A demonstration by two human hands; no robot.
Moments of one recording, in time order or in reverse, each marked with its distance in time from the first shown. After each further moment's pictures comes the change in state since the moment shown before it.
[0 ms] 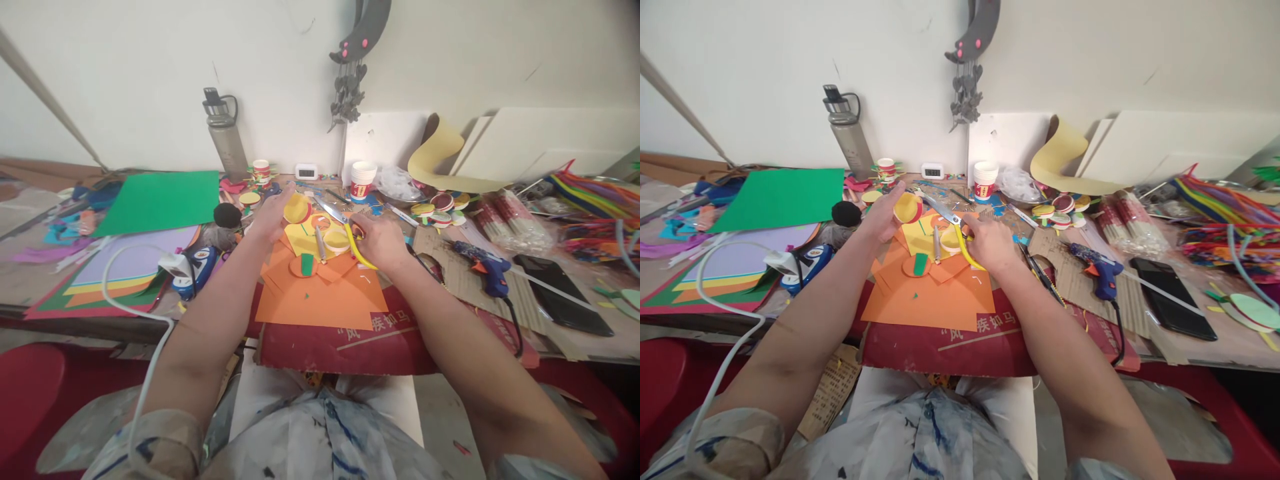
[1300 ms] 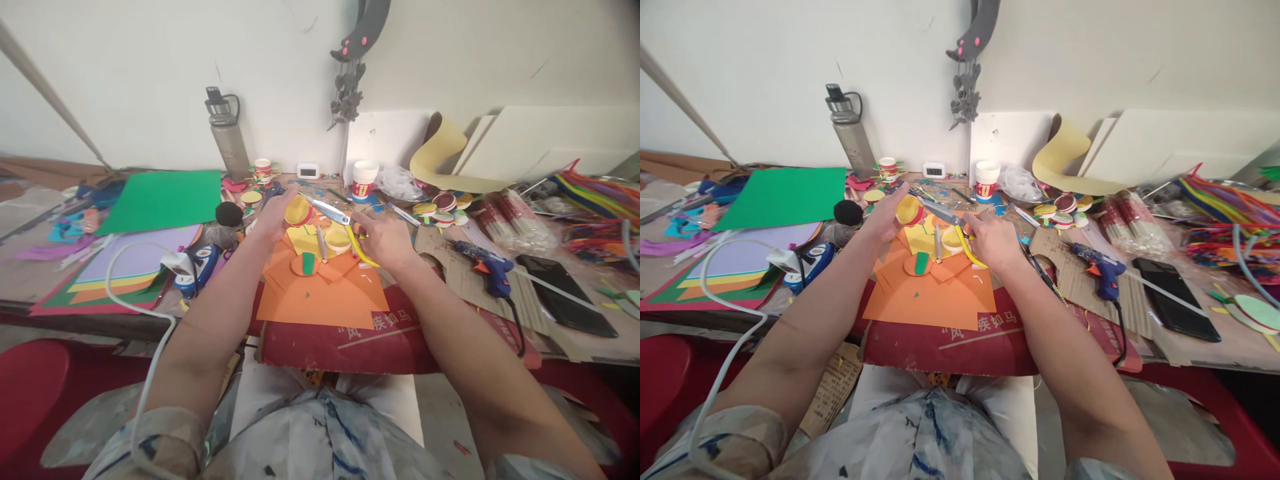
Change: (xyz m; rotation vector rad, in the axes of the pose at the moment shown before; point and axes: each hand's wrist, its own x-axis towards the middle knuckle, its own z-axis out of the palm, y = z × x) left_hand -0.009 0.000 0.008 0.009 0.000 -0.012; right_hand -0.002 0.003 -0.006 -0.085 0.012 -0.071
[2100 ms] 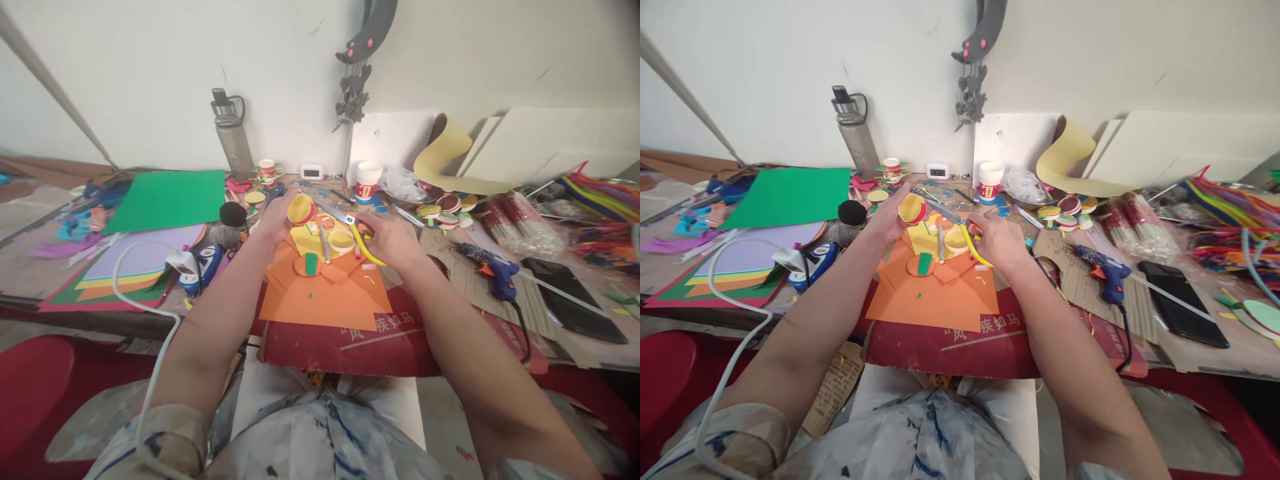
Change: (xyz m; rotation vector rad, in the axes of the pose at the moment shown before) left_hand 0.003 0.000 -0.002 -0.051 0.018 -0.047; right_hand 0.000 0.003 -0.003 0.074 -0.005 0.031
